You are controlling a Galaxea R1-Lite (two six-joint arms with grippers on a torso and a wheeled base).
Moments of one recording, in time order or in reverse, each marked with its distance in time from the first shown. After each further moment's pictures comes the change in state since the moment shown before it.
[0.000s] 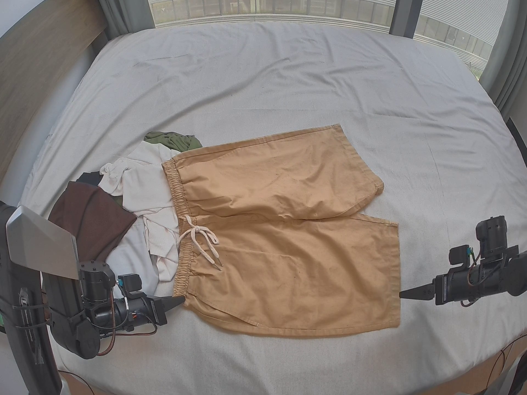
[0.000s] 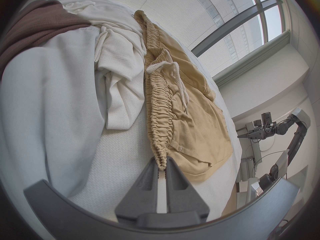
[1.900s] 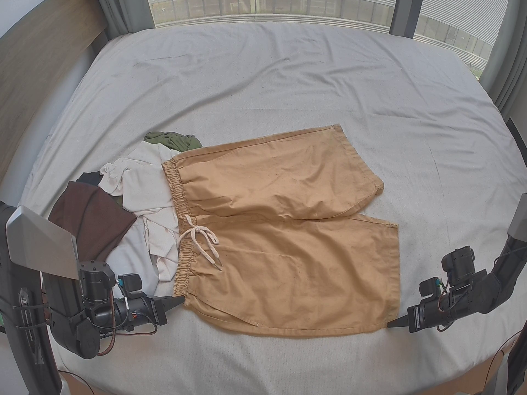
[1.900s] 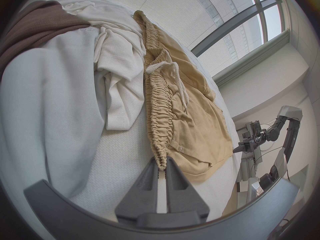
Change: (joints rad) left arm 0.000 -0.001 -0.002 0.000 0.002 0.004; right arm 0.084 0.306 0.064 -0.173 0.009 0.006
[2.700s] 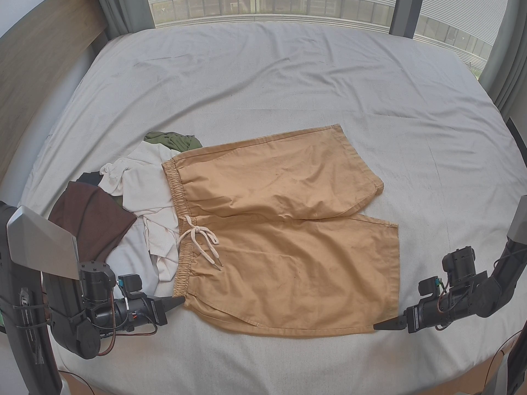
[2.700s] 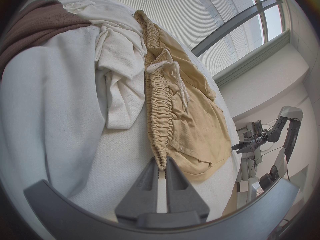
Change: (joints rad) left arm 0.000 0.004 0.001 0.000 0.000 0.000; right arm 0.010 -0.001 0.029 -0.089 0.002 -0.014
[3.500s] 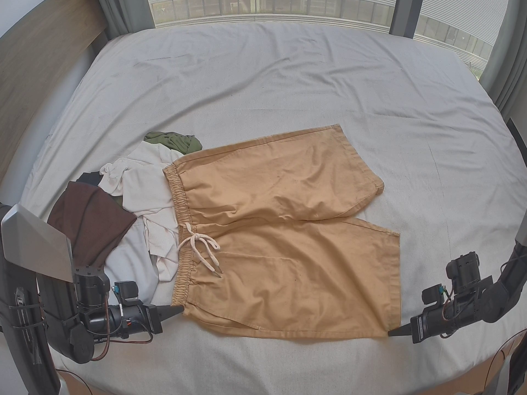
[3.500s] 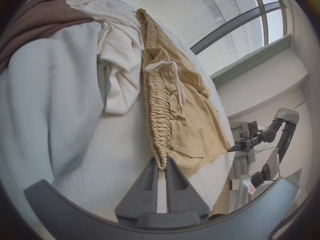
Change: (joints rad) left arm 0.014 -0.026 0.066 0.001 -0.064 -0.006; right arm 0.020 -0.066 0.064 0.053 -0.002 -0.018
